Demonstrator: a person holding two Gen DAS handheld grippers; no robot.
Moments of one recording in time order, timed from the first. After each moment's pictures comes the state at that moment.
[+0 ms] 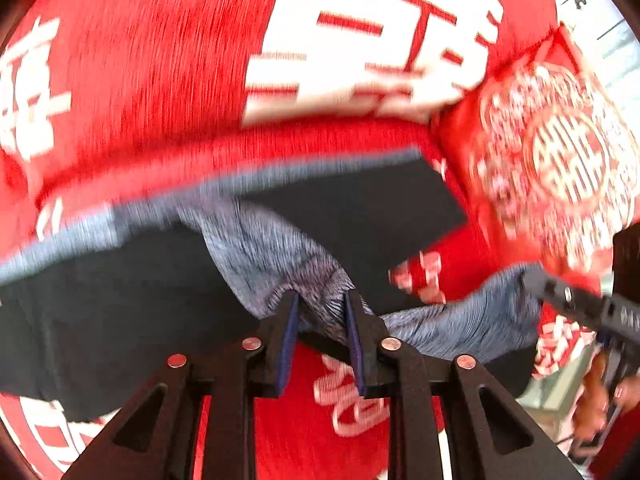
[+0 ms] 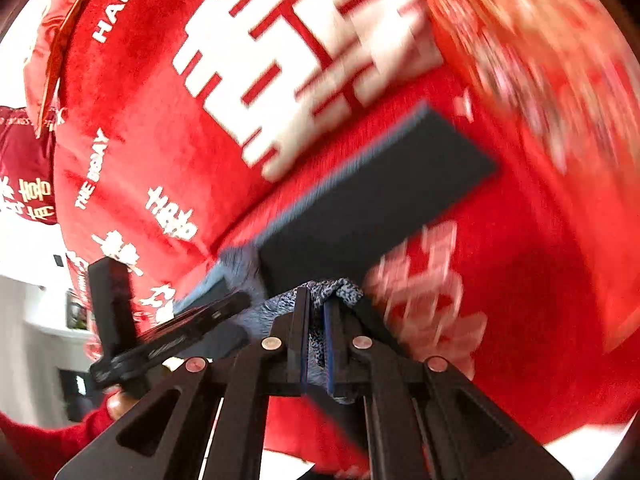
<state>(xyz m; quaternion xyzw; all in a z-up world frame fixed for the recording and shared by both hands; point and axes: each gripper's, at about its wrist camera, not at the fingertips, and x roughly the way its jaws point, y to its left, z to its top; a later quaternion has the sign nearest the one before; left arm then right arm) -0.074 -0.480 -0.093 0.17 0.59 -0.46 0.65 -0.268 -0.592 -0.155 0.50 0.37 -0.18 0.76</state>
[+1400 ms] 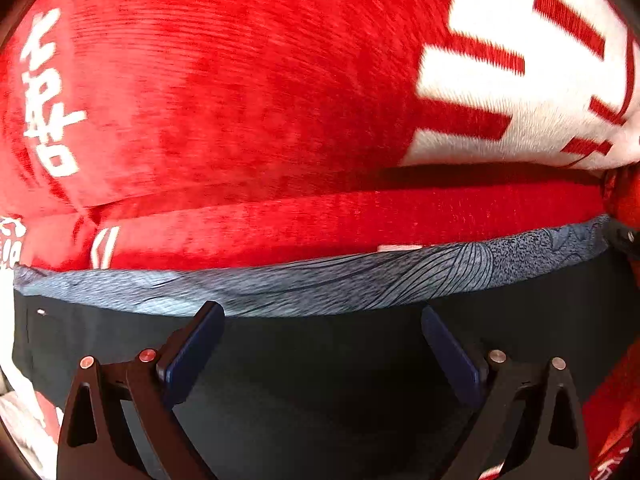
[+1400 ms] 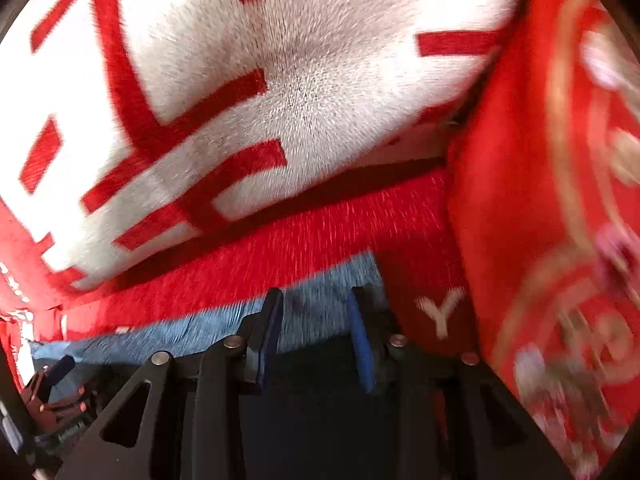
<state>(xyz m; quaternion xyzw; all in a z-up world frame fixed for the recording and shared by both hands) 0.031 -0.526 -0.190 0.24 0.57 -0.25 0.74 -0.156 -0.737 -0.252 0.36 0.50 -0.30 0.73</state>
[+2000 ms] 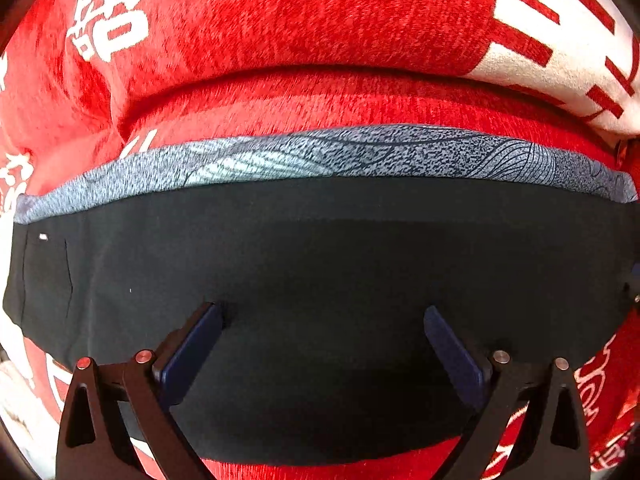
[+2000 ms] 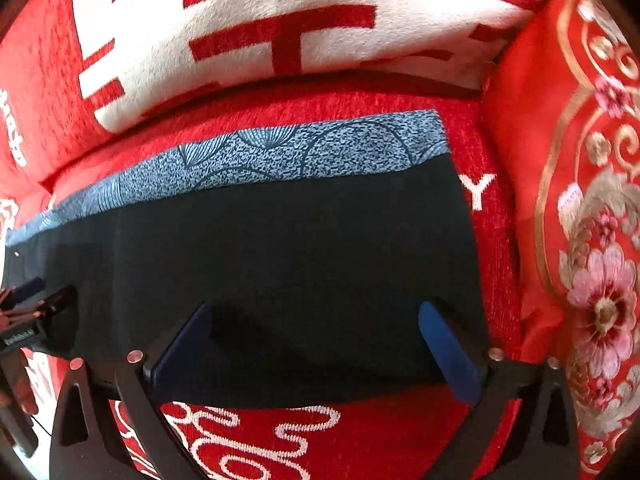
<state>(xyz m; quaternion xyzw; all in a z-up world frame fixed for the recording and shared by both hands) 0.031 -0.438 -0.213 0.22 0.62 -0.22 0.72 -0.181 -0.647 -0.274 0.26 0.58 -0.24 0.73</state>
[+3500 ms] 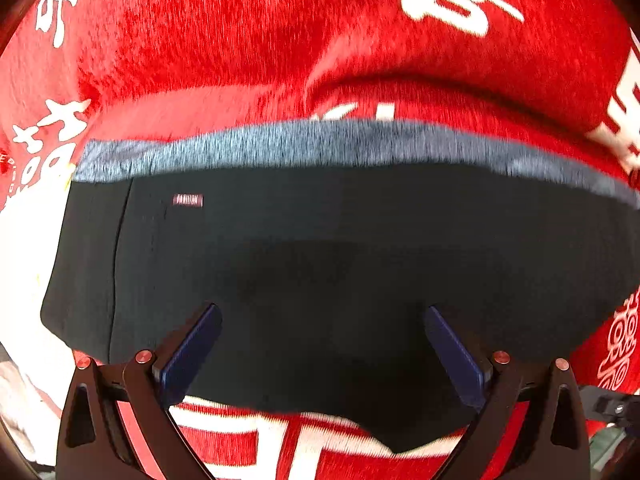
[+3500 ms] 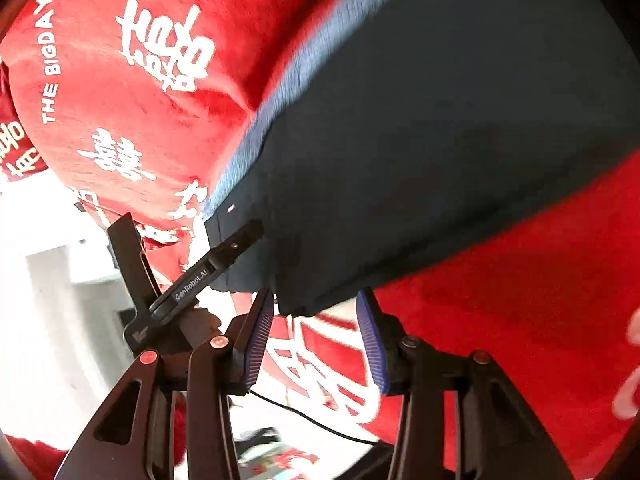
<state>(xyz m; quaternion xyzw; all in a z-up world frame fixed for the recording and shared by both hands) 0.140 -0.238 -0.206 0.20 0.61 -0.23 0.73 -0.043 -0.376 -0.314 0.62 0.46 0.01 0.63</state>
